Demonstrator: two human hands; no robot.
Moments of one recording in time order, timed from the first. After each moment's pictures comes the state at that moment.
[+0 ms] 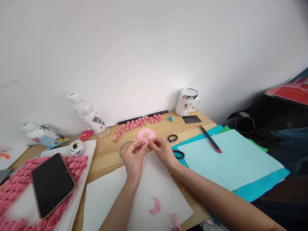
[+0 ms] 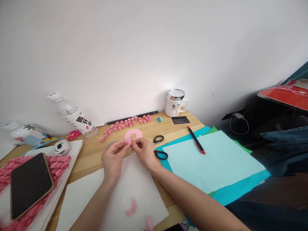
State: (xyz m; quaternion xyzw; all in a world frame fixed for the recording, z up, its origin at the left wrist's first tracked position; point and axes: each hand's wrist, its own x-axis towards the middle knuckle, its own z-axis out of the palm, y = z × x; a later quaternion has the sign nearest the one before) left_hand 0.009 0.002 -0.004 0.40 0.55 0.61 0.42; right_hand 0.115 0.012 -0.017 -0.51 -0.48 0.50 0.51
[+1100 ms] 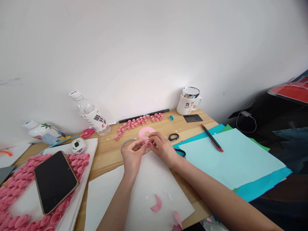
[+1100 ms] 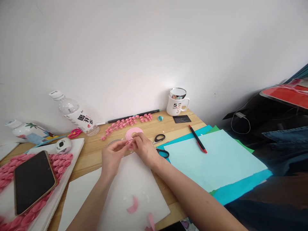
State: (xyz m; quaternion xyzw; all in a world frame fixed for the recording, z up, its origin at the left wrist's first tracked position) left_hand -0.003 0.007 0.003 0.44 0.56 0.54 0.46; right_hand 0.128 0.020 -0.030 -0.43 -0.78 0.10 0.44
